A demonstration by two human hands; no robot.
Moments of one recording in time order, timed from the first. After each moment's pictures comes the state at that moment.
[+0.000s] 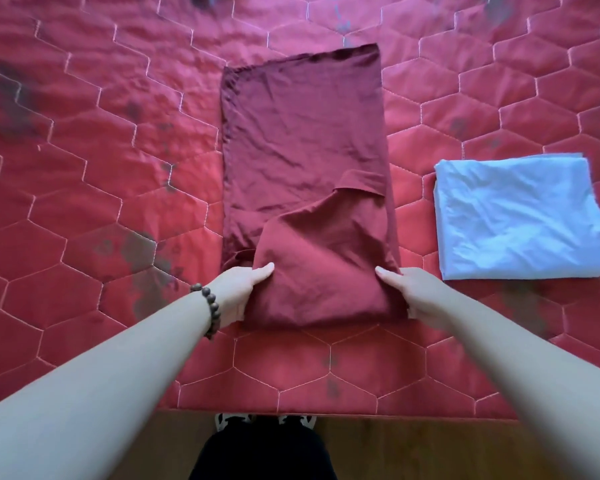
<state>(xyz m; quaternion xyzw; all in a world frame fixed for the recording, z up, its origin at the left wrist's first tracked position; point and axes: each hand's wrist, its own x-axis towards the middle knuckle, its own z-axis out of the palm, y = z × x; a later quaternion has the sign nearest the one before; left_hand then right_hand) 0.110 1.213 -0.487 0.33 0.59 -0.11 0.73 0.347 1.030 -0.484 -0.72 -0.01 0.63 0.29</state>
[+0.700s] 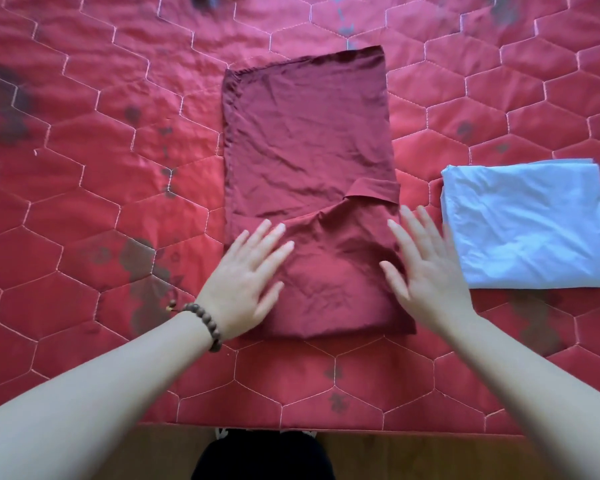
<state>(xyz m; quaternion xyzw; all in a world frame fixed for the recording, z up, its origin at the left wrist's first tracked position) 0.099 1.224 -0.474 0.97 0.17 0.06 0.18 0.346 1.042 -0.470 -0.82 -0.56 0.03 0.12</state>
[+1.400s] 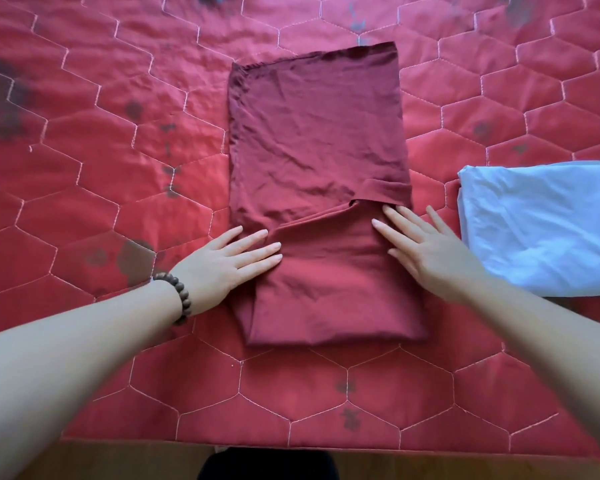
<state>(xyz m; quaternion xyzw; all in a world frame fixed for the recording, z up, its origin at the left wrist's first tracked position) 0.078 1.291 -0.500 0.99 -0.01 -0.12 -0.02 0.390 1.074 -0.495 -0.74 -0.66 0.14 -0.05</state>
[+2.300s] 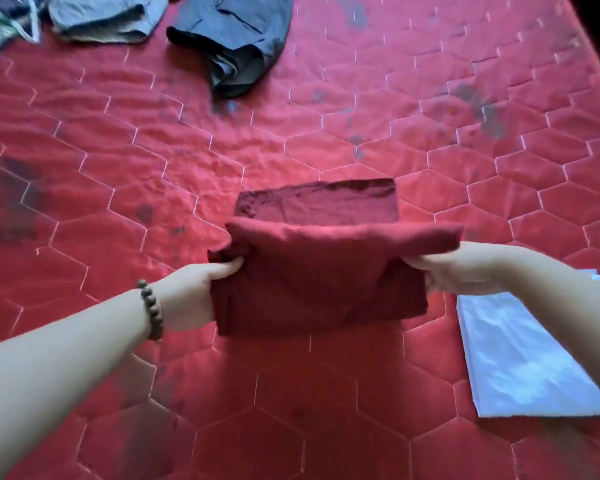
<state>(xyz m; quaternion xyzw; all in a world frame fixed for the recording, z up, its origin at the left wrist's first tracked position) 0.161 1.391 -0.455 0.36 0.52 -0.03 0.78 0.478 1.208 -0.402 -0.68 -0.28 0.65 0.20</state>
